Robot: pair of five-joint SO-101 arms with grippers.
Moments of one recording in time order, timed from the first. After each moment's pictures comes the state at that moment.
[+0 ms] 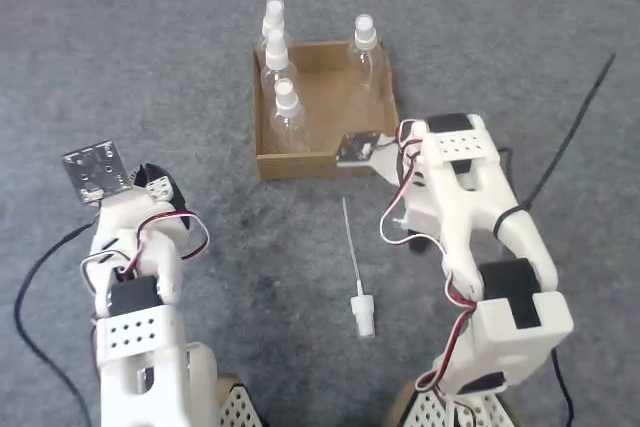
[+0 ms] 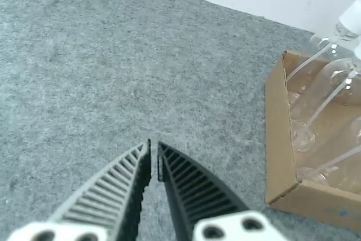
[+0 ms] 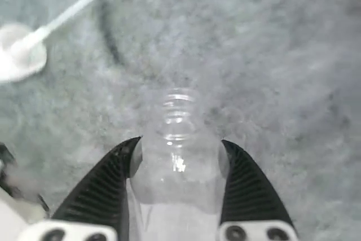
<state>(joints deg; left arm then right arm) -19.4 -61.4 81.1 24.3 12.5 -12.6 10.1 14.2 81.7 56.3</state>
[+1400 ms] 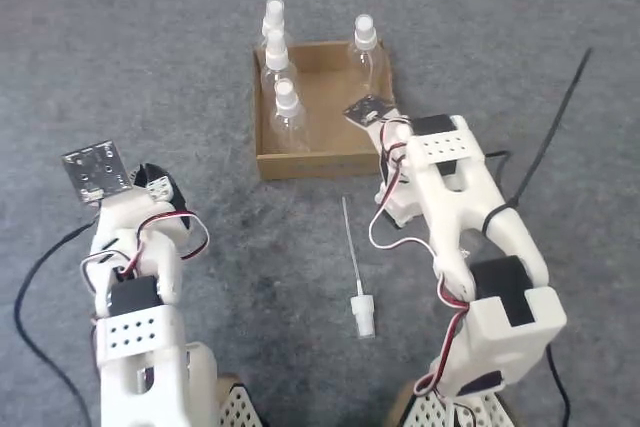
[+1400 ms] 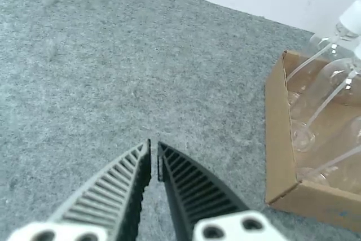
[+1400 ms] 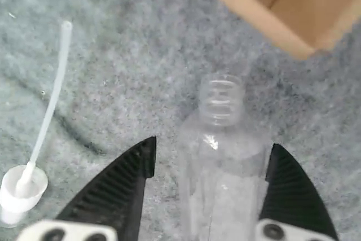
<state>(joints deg) -19.4 -61.4 81.1 24.3 12.5 -16.2 11.2 14.2 73.0 26.8</state>
